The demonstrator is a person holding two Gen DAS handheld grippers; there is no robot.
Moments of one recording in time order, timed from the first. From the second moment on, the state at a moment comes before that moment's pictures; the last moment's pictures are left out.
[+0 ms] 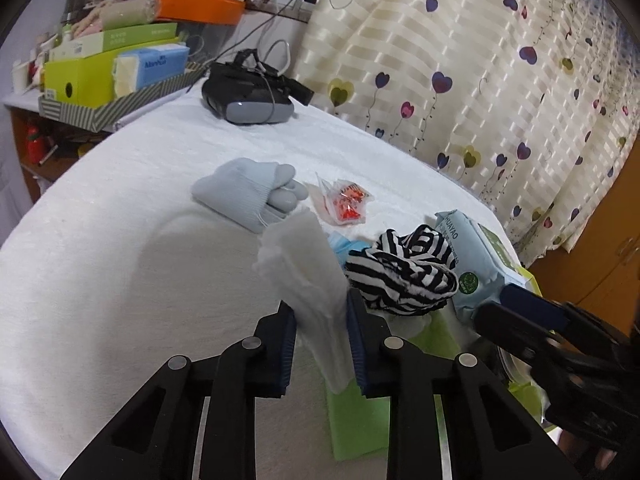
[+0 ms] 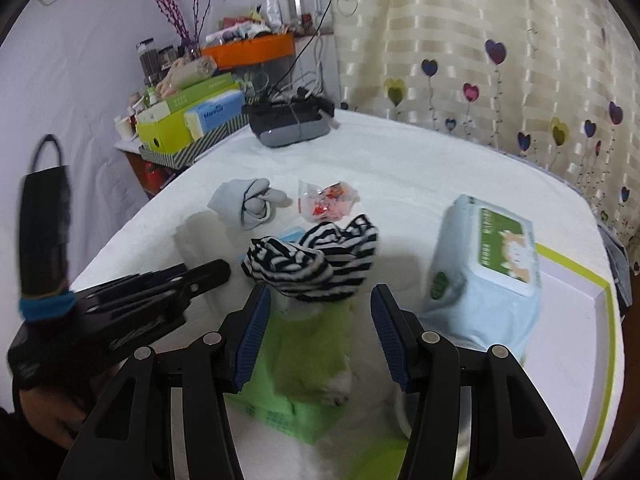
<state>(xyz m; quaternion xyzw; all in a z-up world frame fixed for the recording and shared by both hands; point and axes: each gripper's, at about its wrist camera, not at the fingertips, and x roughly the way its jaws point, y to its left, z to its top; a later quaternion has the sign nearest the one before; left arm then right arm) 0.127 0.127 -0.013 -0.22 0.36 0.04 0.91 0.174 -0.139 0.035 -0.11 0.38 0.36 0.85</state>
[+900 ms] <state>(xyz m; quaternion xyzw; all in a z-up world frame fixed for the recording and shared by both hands) 0.092 0.172 -0.019 -0.24 0.35 0.04 0.91 0.151 -0.065 -0.018 -0.22 0.41 0.40 0.79</state>
